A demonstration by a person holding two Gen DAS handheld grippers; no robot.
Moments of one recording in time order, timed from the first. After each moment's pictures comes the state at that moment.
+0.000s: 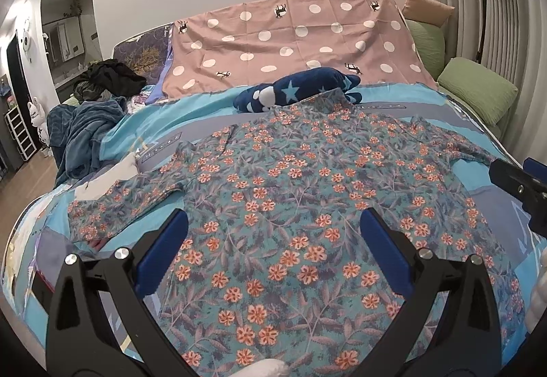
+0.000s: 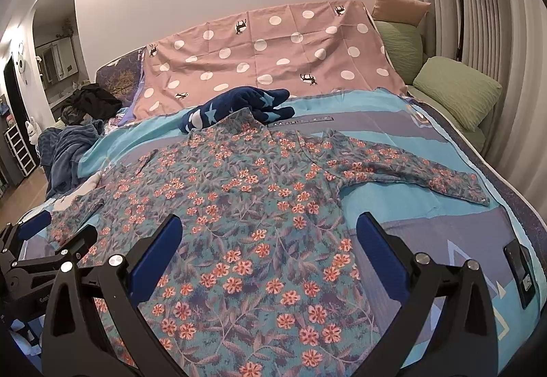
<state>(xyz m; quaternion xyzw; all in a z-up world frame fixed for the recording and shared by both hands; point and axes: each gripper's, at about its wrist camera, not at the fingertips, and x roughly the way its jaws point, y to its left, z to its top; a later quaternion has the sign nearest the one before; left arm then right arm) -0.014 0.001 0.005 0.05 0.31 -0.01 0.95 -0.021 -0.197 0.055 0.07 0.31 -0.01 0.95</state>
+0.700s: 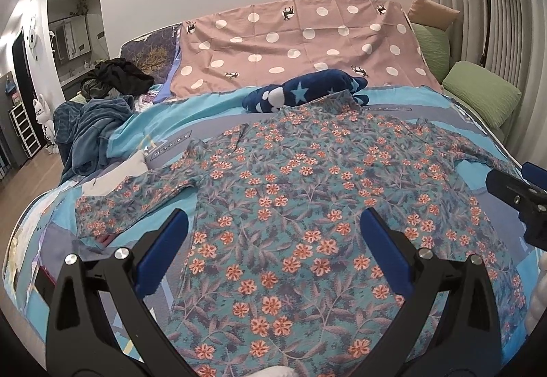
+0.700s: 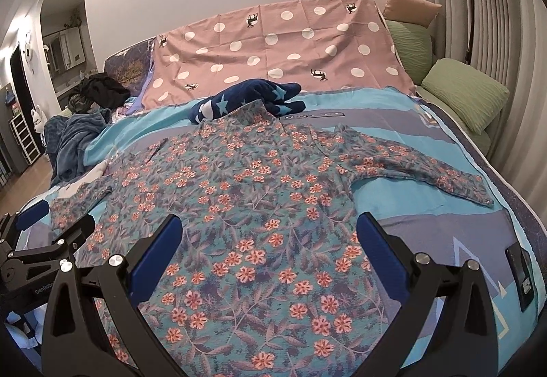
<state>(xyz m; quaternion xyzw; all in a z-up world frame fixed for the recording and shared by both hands) -0.023 0.013 0.006 0.05 0.30 0.00 0.95 -0.024 -0.180 0.055 0.06 0.32 0.00 0.95</state>
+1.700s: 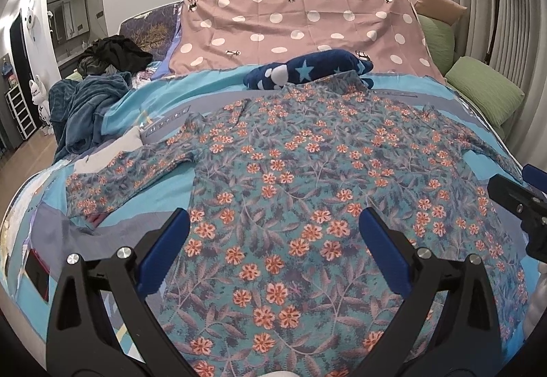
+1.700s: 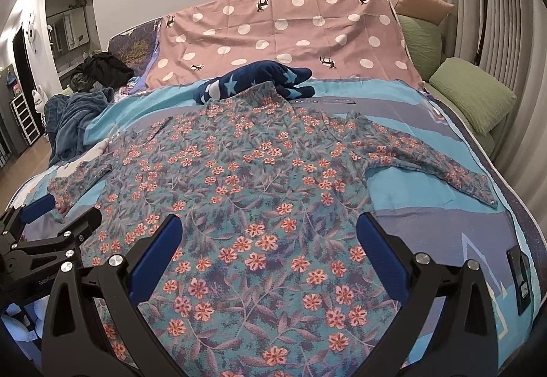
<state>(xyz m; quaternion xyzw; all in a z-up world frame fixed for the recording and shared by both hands) -0.013 0.030 -0.019 0.02 0.34 -0.01 0.94 -0.017 -0.164 0.039 0.04 0.35 0.01 0.94</state>
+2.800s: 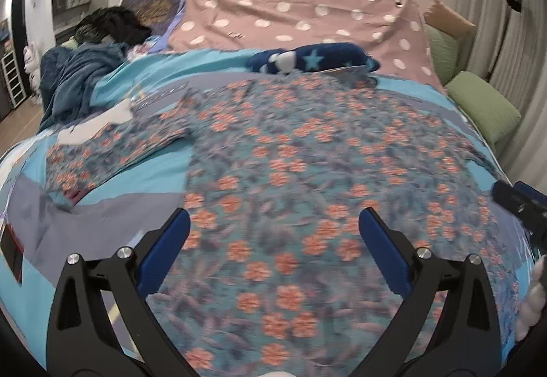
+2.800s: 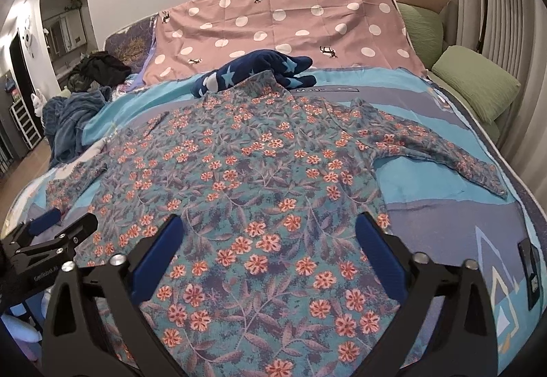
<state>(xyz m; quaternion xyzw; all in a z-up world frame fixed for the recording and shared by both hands) 0.006 0.069 -0.046 -0.04 0.36 -0.01 0.93 -0.001 -0.169 0.024 0.06 0.36 0.03 0.93</state>
